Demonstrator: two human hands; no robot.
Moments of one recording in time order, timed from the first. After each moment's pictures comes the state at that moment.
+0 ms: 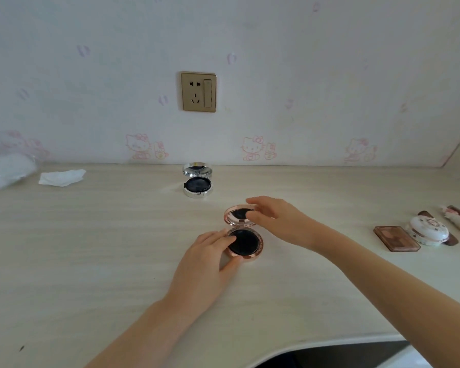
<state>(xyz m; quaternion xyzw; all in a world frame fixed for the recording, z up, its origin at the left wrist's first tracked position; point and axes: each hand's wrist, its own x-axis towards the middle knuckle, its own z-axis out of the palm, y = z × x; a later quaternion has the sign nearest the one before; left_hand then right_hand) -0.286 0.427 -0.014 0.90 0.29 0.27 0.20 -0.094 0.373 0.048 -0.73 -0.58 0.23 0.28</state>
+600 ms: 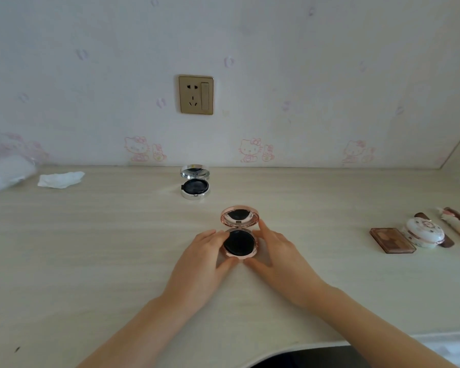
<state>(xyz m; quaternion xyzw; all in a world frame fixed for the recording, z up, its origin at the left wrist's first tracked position) -0.279 0.430 -0.015 0.89 0.29 0.28 0.21 -0.123 0.332 -0.002 -0.71 -0.62 0.07 0.34</state>
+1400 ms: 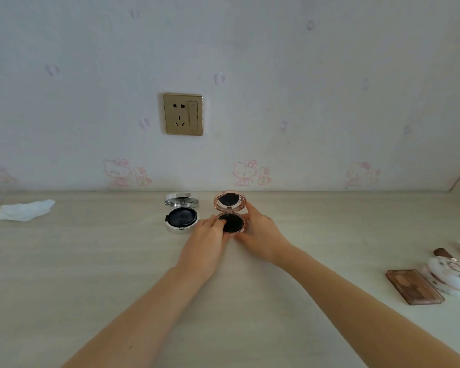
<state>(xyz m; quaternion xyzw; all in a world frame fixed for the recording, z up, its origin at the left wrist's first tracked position) -0.180 0.532 -0.009 0.91 0.33 0.23 0.13 -0.042 0.467 0.005 -0.73 -0.56 0.13 0.37</state>
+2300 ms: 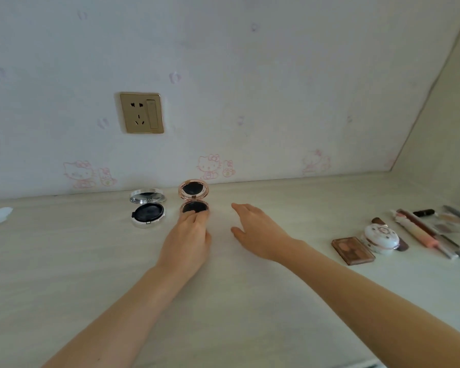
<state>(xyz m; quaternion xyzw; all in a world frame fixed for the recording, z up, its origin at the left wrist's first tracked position) -0.176 0.478 0.008 0.91 0.30 0.27 0.10 -0.034 0.380 0.035 -0.80 -0.57 0.04 0.18</state>
